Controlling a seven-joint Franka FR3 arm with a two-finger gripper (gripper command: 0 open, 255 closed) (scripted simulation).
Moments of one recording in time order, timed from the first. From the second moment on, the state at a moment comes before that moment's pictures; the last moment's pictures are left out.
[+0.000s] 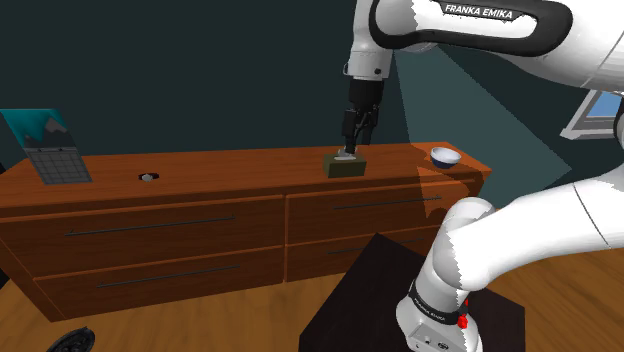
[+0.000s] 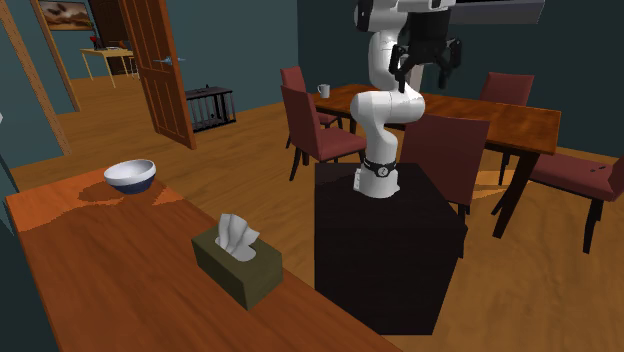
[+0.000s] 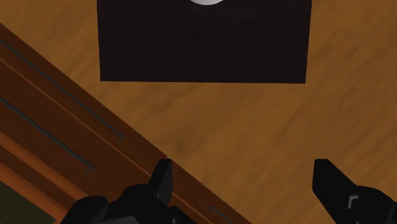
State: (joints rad) arm 0.00 -0.74 -0.06 -2.27 0.05 1.44 -0.08
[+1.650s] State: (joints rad) arm -0.10 -0.37 -0.31 -2.40 -0.47 2.07 -0.53
